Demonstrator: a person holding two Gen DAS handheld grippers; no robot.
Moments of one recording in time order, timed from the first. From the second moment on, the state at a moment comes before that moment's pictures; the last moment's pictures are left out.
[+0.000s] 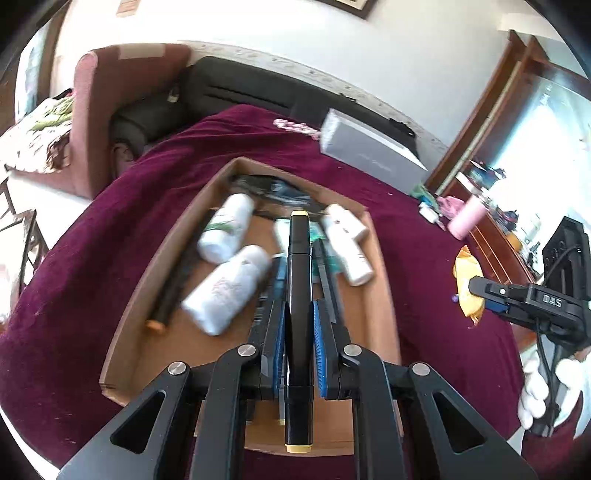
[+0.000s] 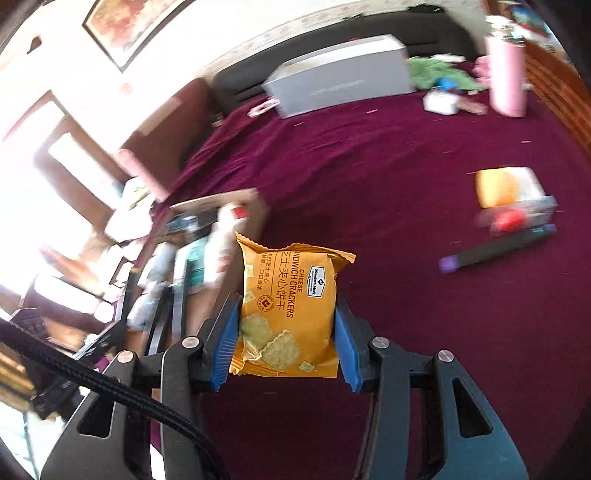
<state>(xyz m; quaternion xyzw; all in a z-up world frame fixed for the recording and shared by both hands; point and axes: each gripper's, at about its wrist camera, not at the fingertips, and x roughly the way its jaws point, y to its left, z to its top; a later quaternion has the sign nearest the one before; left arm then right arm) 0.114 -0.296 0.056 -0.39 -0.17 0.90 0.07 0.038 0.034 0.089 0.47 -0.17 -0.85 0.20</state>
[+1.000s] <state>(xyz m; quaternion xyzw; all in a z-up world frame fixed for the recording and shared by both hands) 0.084 -0.314 0.010 -0.44 -0.17 0.88 0.08 0.017 -0.129 0.052 0.52 -0.01 -0.83 0.22</state>
